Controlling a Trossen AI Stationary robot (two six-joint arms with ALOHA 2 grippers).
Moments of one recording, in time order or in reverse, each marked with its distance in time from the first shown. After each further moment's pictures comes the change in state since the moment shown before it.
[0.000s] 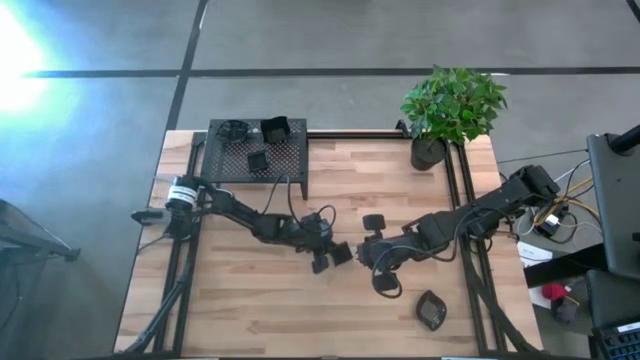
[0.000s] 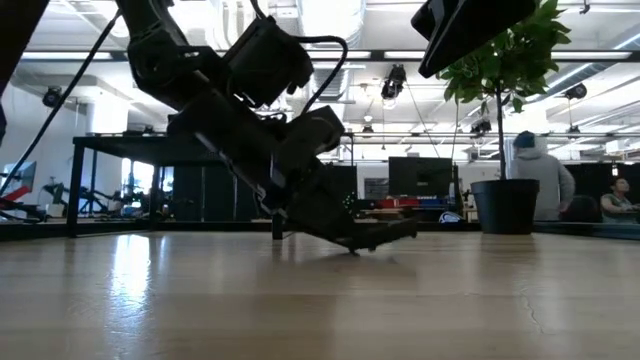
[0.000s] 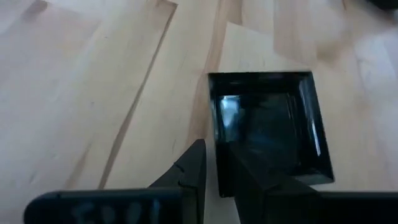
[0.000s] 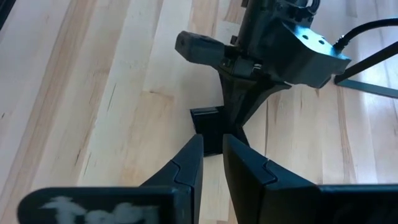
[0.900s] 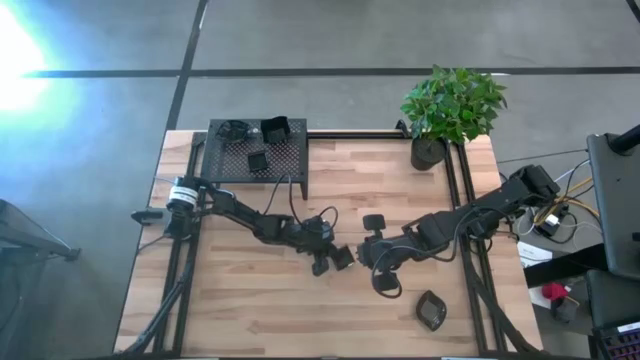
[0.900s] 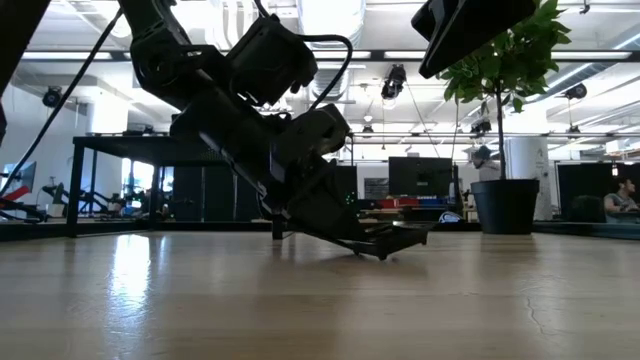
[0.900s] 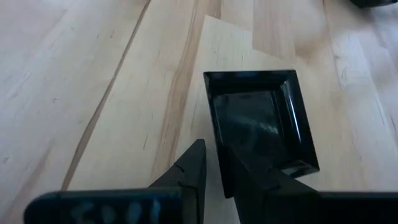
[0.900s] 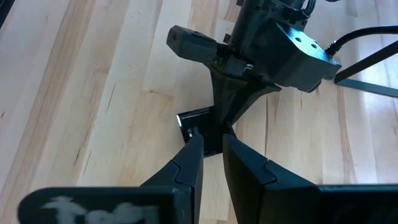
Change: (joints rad) left arm -0.004 0.011 0.020 -0.007 0.062 -0.019; right arm 0.000 0.000 0.000 -0.002 0.000 0.001
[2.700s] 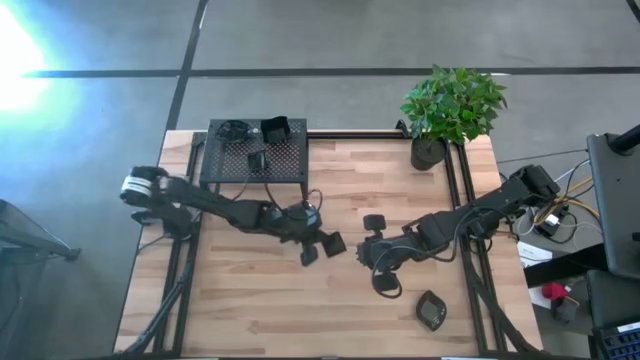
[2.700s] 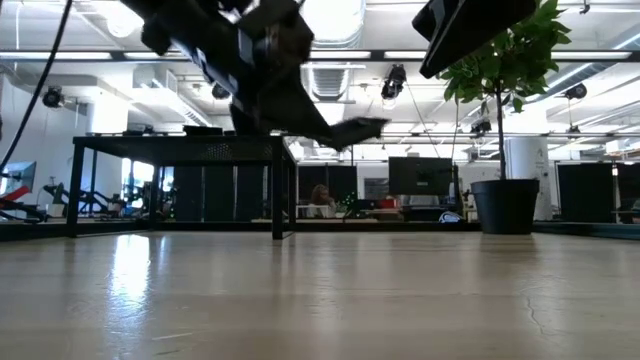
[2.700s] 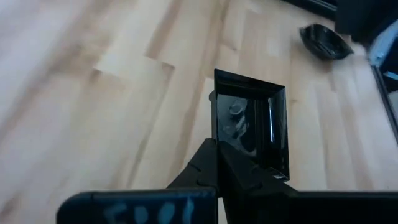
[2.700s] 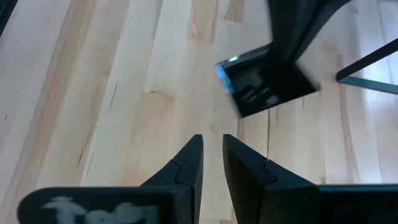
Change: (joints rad) left arm 0.001 -0.359 -0.001 -0.331 -0.084 -0.010; right arm 0.002 0.000 0.000 0.000 -0.002 0.018
